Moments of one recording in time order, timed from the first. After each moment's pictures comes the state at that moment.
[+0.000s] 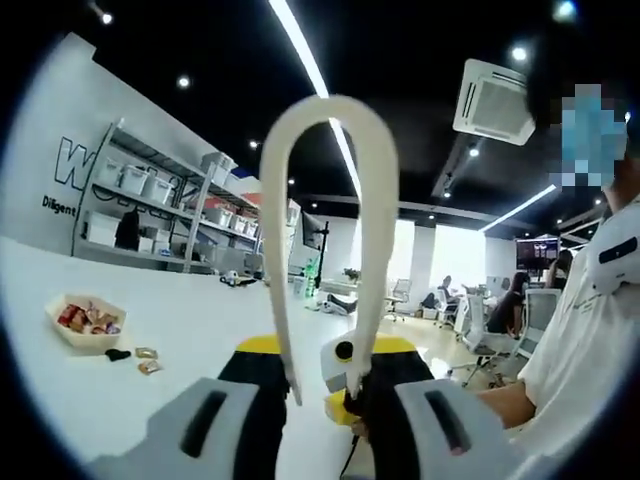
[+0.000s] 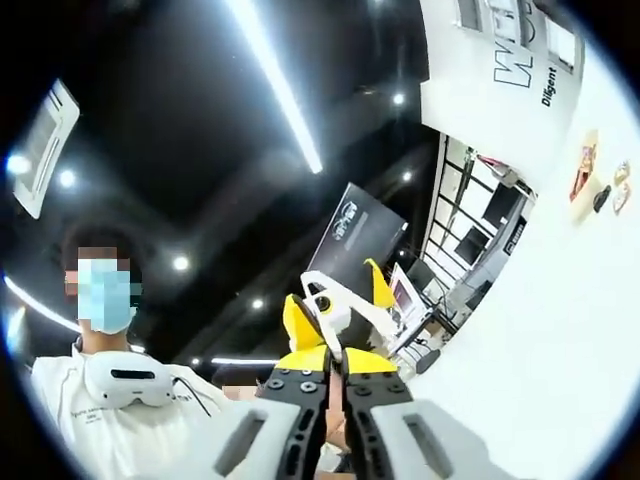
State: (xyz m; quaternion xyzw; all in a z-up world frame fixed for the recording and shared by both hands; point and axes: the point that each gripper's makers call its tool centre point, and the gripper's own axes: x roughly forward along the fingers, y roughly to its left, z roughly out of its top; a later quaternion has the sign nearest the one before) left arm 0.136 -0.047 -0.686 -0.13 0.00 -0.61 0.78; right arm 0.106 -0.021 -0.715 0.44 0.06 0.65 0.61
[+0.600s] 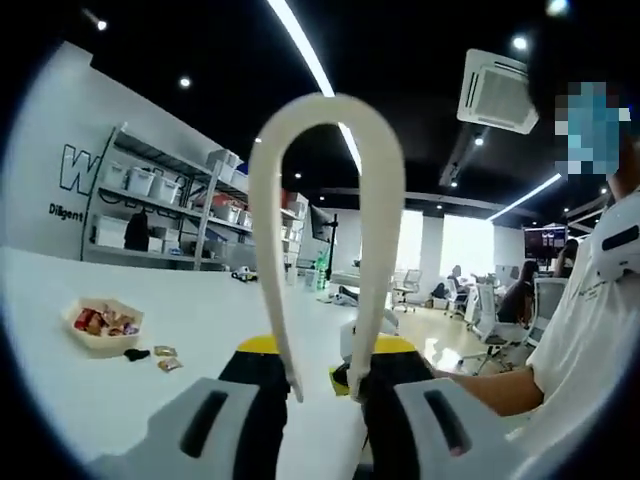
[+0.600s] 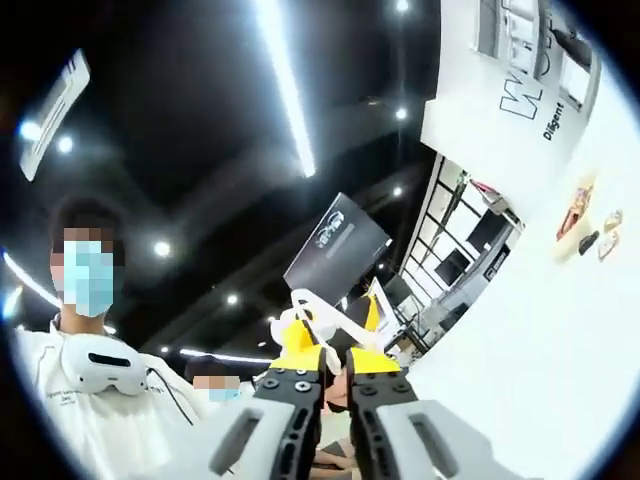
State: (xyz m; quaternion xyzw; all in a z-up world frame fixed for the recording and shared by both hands) left arm 0.148 -0.029 -0.695 -0.09 0.01 -0.59 0.80; right arm 0.131 -0.038 -0.720 0.39 0.03 0.60 0.69
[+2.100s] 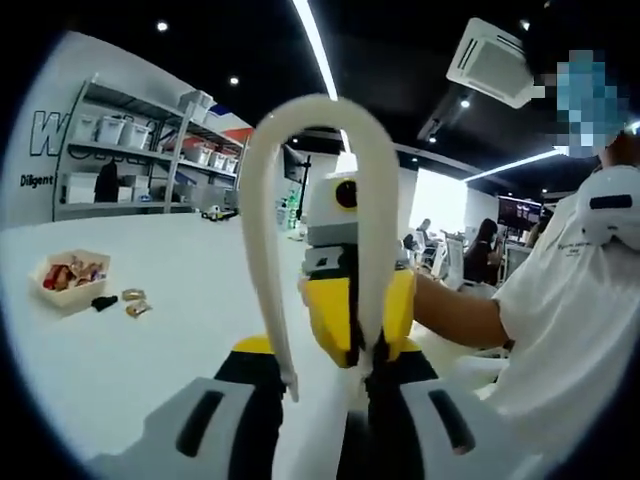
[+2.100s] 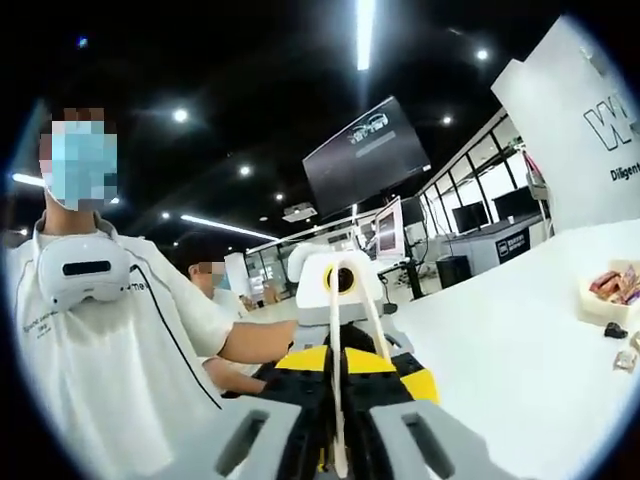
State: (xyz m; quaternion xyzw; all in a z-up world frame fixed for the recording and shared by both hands) left arm 0.138 -0.042 -0.760 -0.04 0.12 -0.66 0.74; right arm 0.117 0.024 -0.725 0.12 0.09 0.71 0.69
